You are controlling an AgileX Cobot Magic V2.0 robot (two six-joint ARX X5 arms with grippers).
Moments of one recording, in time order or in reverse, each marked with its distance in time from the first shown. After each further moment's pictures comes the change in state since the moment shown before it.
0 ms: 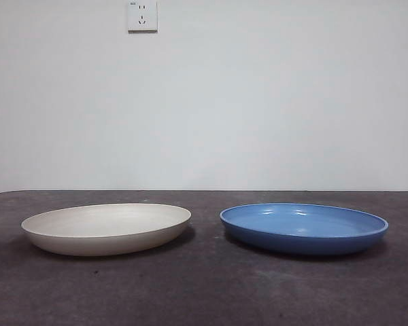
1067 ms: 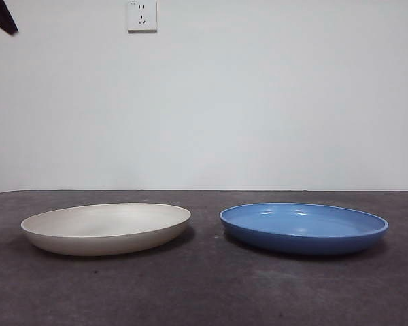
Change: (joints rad) left arm -0.030 0.190 0.035 0.141 -0.068 -0.046; right arm 0.001 0.000 0.000 0.000 0.000 -0.002
